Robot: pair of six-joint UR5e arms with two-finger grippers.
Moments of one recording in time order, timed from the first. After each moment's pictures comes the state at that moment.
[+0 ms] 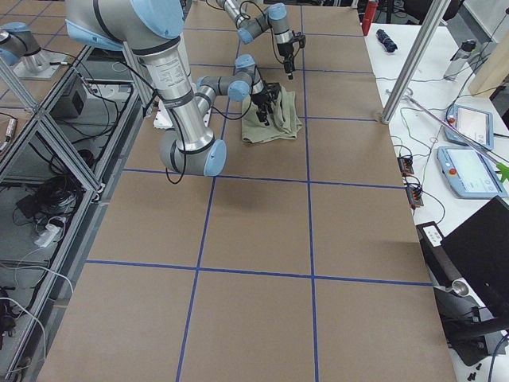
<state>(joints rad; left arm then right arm) -0.65 -2.04 -1.71 -1.99 -1.78 -1.07 0.34 -0.91 1.62 -1.50 1.41 1.50</state>
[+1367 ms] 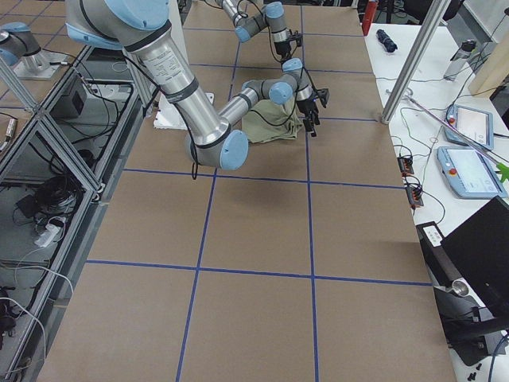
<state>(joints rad) -0.62 -2.02 -1.75 -1.98 -1.77 -1.09 0.63 -0.81 1.42 -1.48 1.51 1.33</state>
